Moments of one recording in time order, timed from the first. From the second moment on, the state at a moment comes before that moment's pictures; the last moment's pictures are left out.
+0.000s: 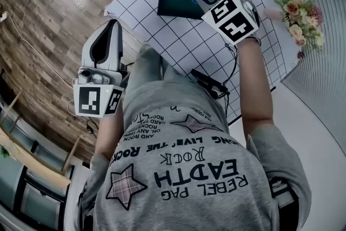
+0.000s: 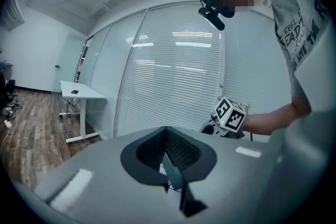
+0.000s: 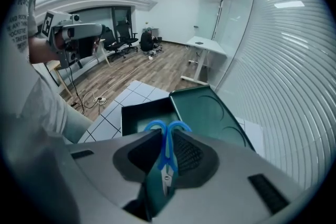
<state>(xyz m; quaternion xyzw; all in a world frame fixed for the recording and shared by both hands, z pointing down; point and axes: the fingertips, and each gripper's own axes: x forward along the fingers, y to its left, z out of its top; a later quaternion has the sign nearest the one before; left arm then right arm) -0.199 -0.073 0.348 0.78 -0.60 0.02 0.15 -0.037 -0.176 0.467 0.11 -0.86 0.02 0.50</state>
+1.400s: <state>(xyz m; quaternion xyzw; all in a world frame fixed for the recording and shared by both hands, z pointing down) -0.201 -0.070 0.364 0.78 -0.60 0.03 0.17 -0.029 -0.174 0.524 0.07 -0.84 -0.02 0.54</state>
